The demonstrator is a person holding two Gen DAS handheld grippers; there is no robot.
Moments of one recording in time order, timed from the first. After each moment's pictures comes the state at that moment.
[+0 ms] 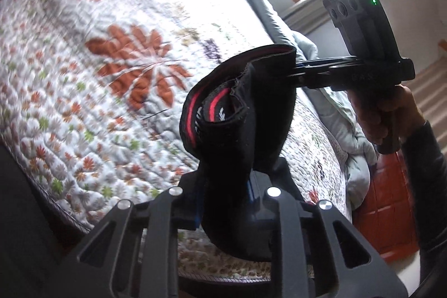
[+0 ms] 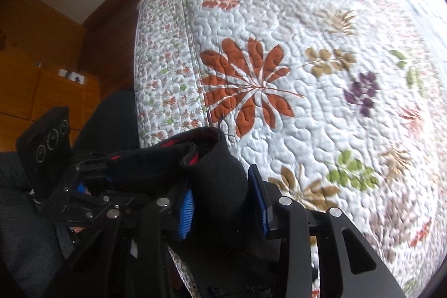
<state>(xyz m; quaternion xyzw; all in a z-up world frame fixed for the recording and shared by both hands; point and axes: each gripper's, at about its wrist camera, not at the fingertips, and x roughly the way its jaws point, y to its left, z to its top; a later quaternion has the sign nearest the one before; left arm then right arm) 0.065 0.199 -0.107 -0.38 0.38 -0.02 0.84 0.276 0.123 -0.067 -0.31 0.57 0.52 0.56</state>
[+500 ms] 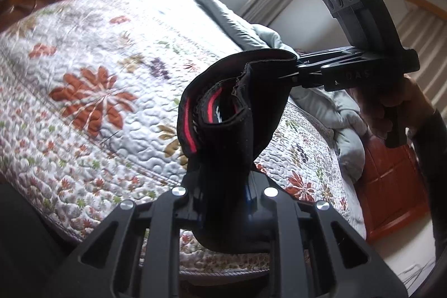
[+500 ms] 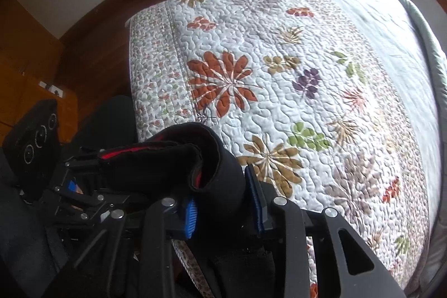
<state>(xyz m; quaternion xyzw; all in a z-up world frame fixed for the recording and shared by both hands) 0.061 0.140 -0.046 -0.29 0.35 -0.08 0.89 0.245 0.042 0.016 -0.31 0.52 0.47 0.64</state>
